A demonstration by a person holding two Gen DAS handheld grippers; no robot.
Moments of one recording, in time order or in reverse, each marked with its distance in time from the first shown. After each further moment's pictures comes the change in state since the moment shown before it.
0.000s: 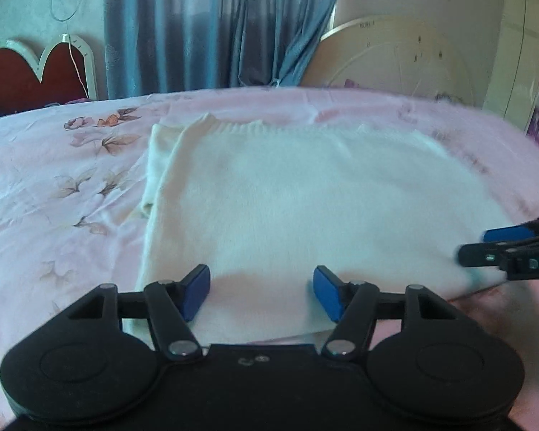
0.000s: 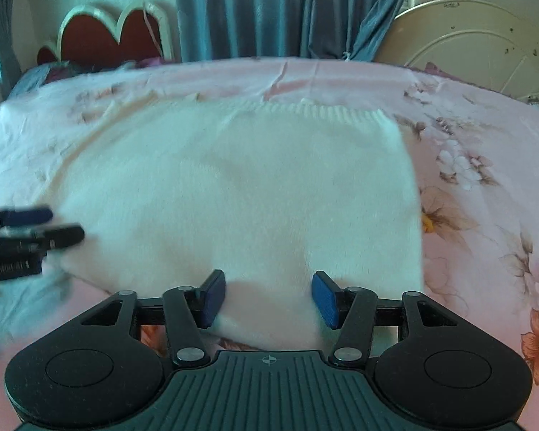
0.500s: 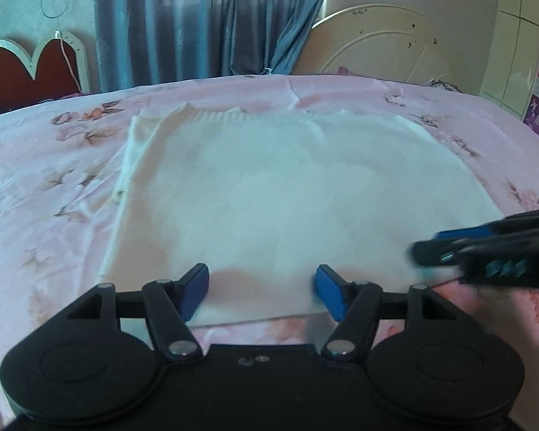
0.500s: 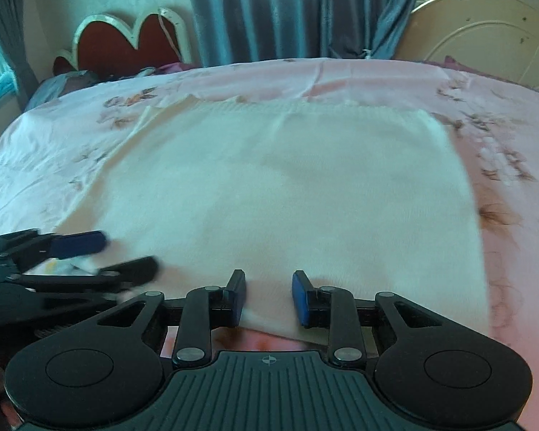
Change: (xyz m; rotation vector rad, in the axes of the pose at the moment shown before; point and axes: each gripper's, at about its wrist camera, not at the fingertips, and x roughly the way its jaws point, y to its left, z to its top) left arm 0.002 -0.020 -0.008 0.032 0.051 0.017; right arm 0.009 0.021 -0.005 0.010 0.044 0.014
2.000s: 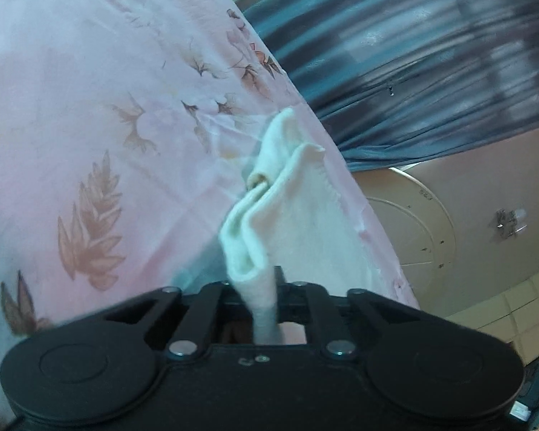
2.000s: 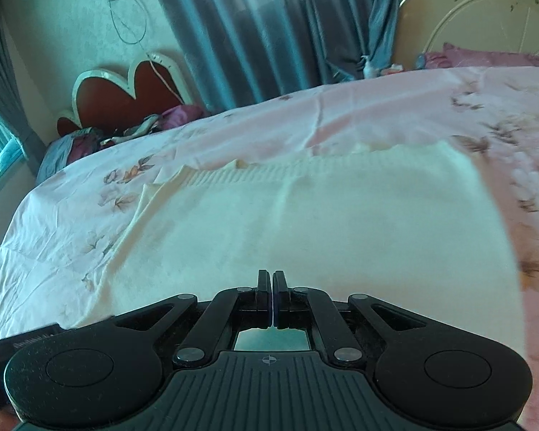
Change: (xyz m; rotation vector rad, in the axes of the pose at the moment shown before) left arm 0.031 0.130 -0.037 -0.968 -0.140 -0.267; right arm 0.042 -0.003 0.073 0.164 -0.068 0.152
